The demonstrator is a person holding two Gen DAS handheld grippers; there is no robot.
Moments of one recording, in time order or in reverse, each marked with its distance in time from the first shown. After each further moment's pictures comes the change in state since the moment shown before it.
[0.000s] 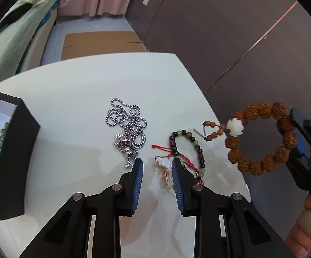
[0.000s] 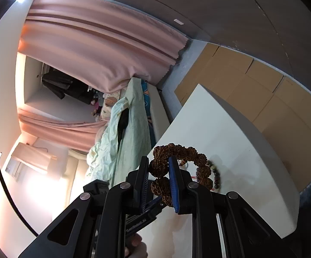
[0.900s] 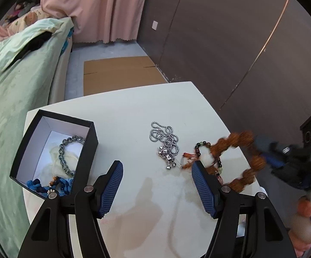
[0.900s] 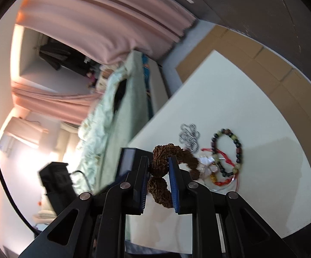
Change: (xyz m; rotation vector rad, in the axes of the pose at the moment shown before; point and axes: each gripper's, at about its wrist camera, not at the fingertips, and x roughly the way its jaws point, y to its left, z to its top) left arm -0.074 0.013 -0.014 0.079 -0.160 0.146; right arm 0.031 0.025 -0.033 -0.084 0.132 -0.003
